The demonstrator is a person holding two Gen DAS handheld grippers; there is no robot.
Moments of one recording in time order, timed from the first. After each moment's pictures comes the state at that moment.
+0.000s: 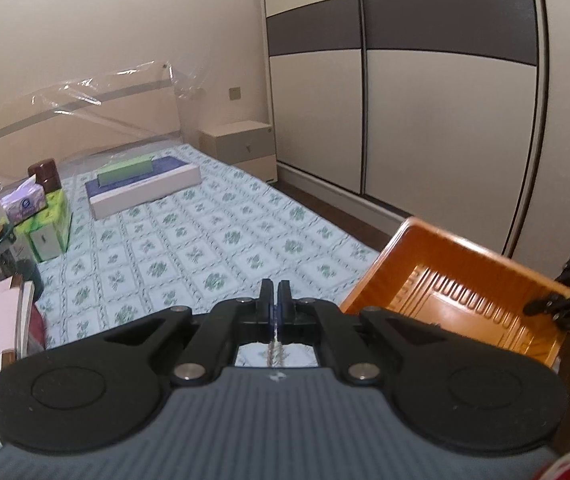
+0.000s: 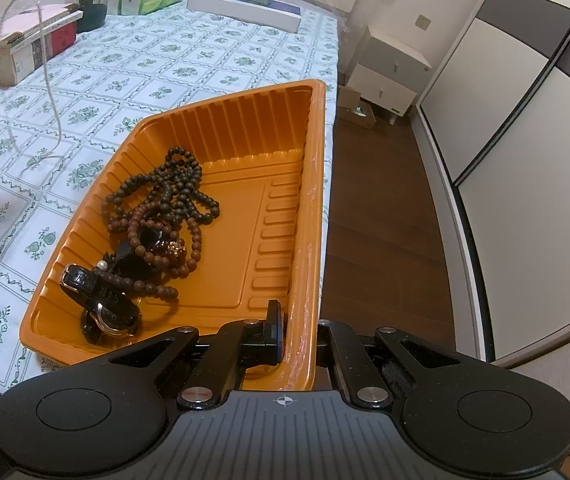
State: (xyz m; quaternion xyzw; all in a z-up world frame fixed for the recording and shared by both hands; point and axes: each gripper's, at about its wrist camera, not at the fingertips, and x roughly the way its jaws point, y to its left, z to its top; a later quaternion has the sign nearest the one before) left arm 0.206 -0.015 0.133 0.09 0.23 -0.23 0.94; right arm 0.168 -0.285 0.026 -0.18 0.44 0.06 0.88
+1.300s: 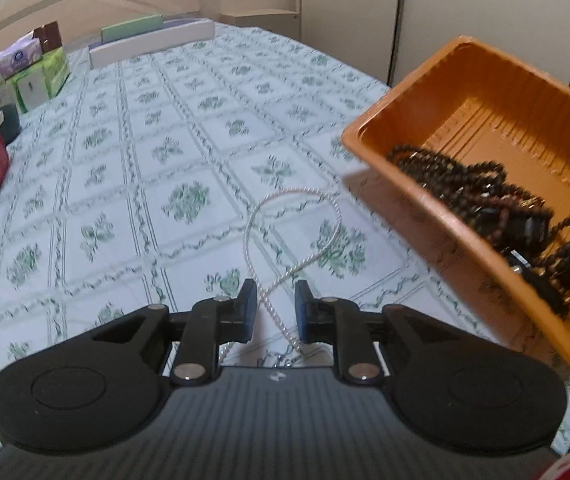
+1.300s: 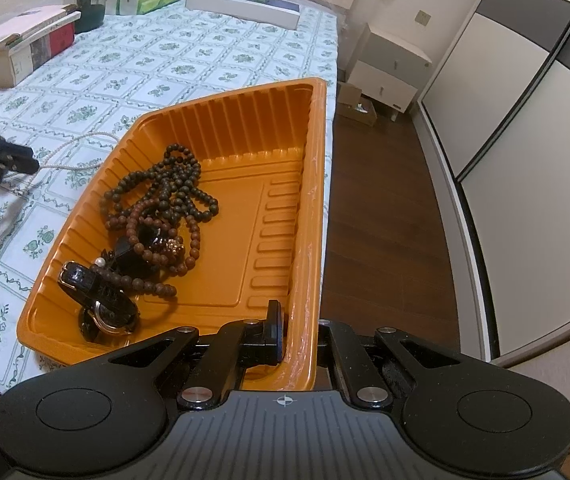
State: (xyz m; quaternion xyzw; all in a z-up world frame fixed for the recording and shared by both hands) left arm 0.214 -0.015 -0.049 0.07 0.38 -0.18 0.90; right arm 0.168 -0.288 0.023 -0.17 0.44 0.06 0.88
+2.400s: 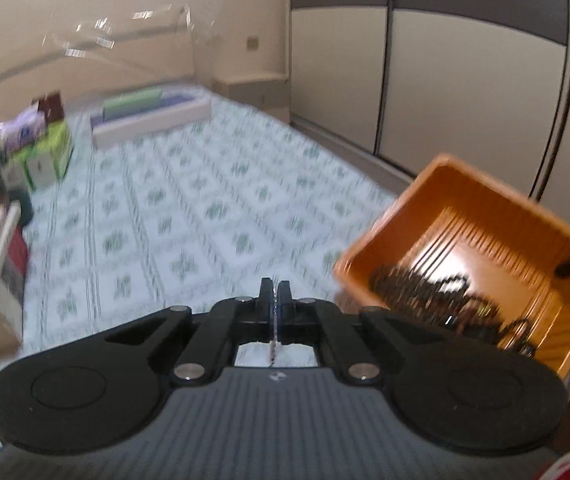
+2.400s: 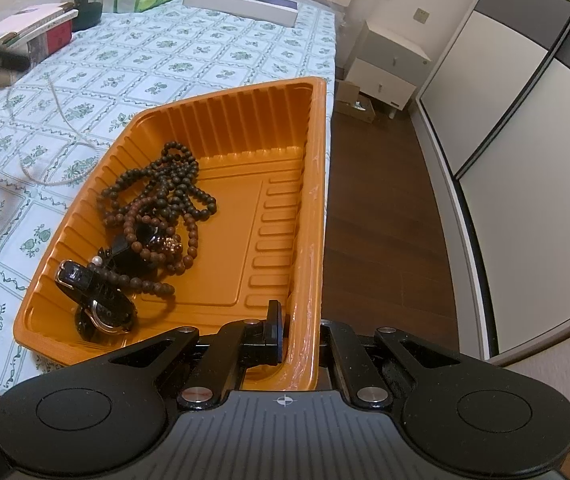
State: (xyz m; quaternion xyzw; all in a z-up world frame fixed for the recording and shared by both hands) left arm 0.222 -0.010 0.066 0.07 0.30 -0.21 0.93; right arm 0.169 -0.290 0.019 -0.17 0.44 0.06 0.88
